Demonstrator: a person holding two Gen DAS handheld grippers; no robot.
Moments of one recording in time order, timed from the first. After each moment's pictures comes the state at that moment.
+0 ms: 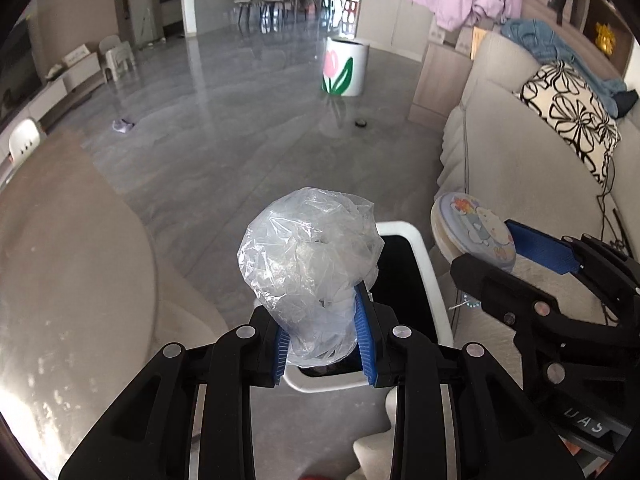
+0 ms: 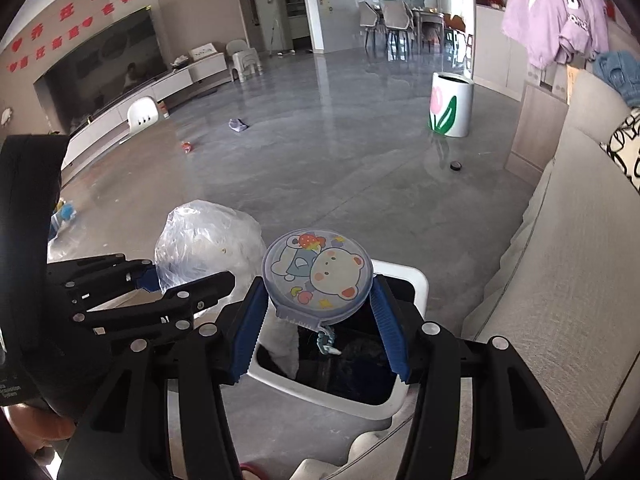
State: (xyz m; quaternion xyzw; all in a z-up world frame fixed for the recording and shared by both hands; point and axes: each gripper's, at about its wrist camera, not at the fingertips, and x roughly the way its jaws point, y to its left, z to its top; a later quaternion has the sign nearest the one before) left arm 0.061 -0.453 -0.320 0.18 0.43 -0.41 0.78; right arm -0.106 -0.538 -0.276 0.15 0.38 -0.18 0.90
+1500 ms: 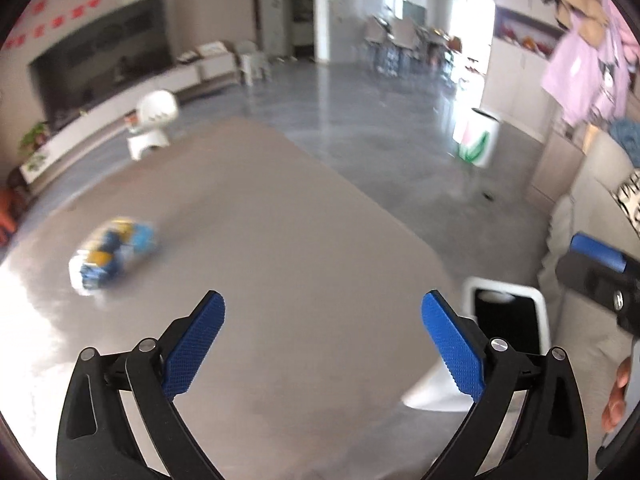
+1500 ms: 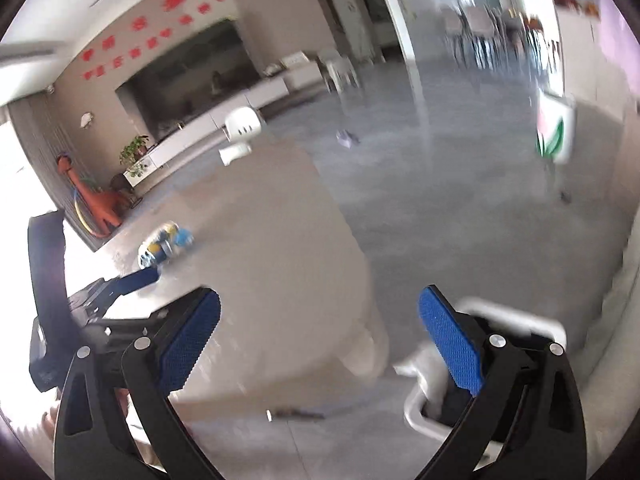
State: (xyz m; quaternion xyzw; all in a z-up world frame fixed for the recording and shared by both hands) left arm 0.152 -0.239 -0.222 0.11 0.38 -0.21 0.90; right arm 0.004 -0.420 -0.190 0.17 0.33 -0.01 0.93
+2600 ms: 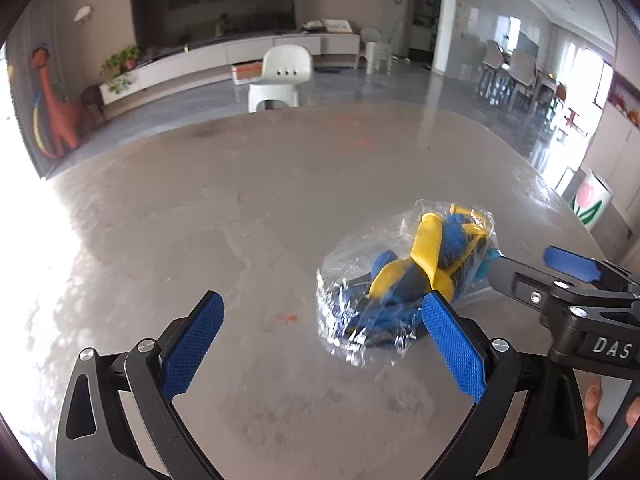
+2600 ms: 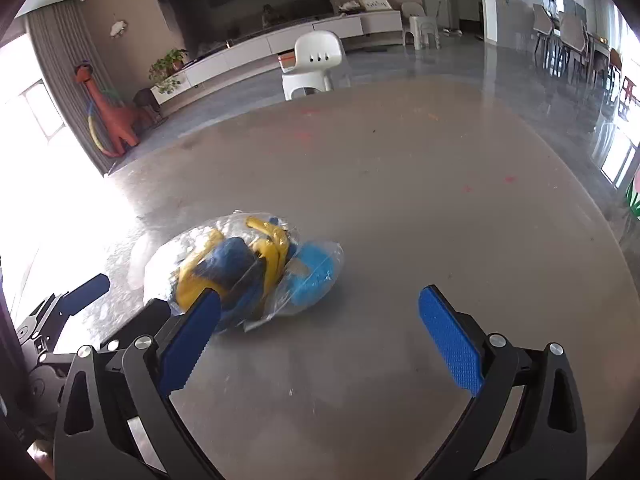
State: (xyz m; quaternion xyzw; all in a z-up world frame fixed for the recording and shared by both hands) left arm 0.354 0.006 -0.300 0.03 0.41 -0.06 0.91; right arm 0.284 -0.174 -0.274 0.09 0.44 0.09 0.89
